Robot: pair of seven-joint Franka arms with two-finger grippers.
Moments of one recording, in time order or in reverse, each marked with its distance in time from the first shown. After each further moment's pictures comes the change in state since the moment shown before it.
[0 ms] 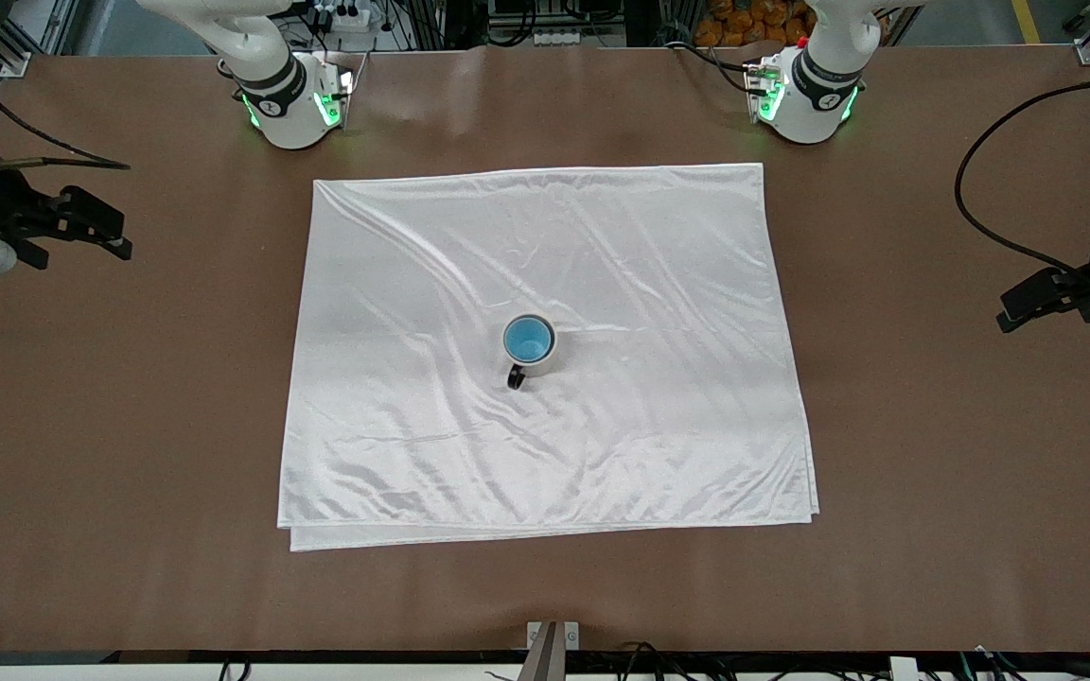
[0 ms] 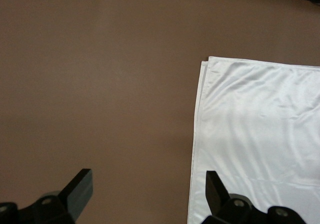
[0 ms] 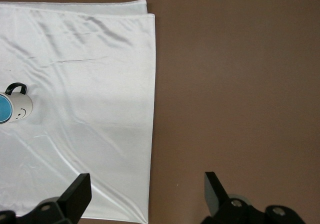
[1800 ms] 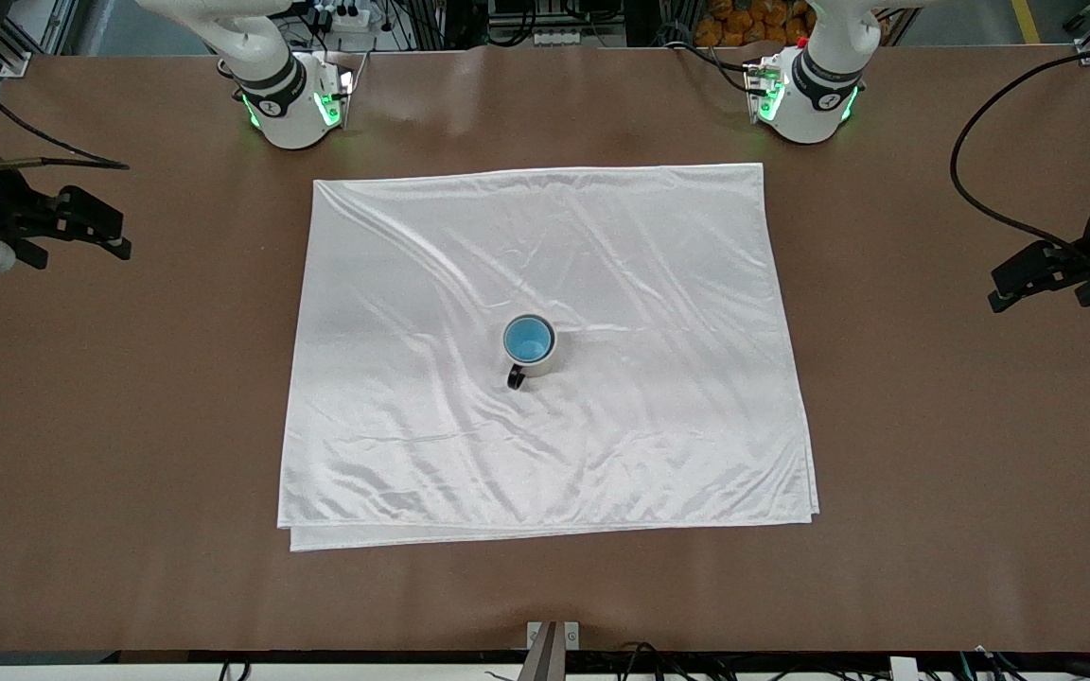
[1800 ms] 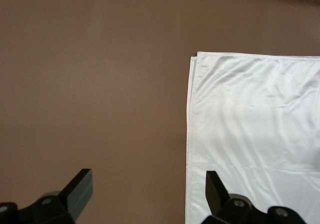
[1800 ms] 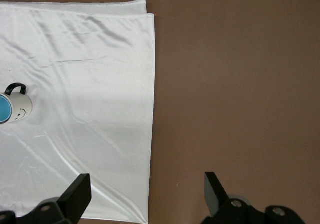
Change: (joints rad) left arm -0.042 -0.021 0.007 0.043 0.004 -0.067 0.009; right arm 0.000 0.000 -0.001 0.000 0.000 0.000 0.000
